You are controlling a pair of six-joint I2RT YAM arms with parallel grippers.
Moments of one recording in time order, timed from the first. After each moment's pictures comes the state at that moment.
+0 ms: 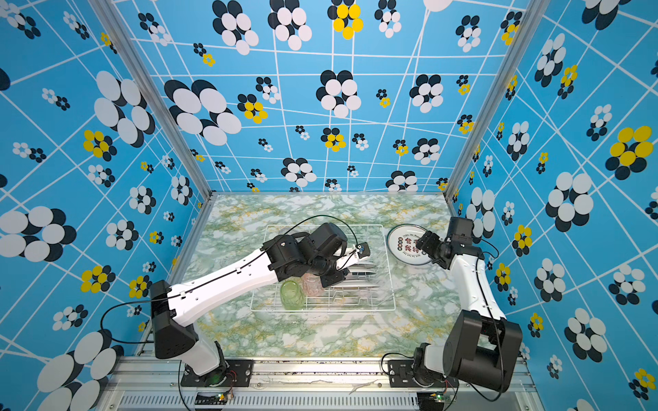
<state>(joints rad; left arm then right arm) -1.04 1.70 1.68 -0.89 -0.02 0.33 -0.26 1.32 0.99 -0.59 -0.23 0.41</state>
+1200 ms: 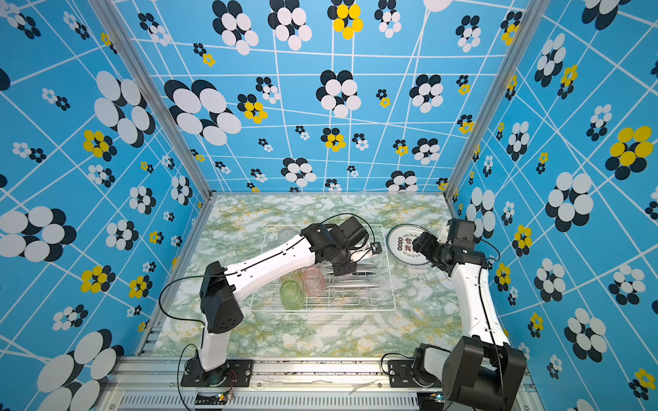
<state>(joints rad) -0.98 2.02 1.94 -1.02 -0.08 0.46 -0.24 1.21 0.99 -0.66 -0.29 0.40</state>
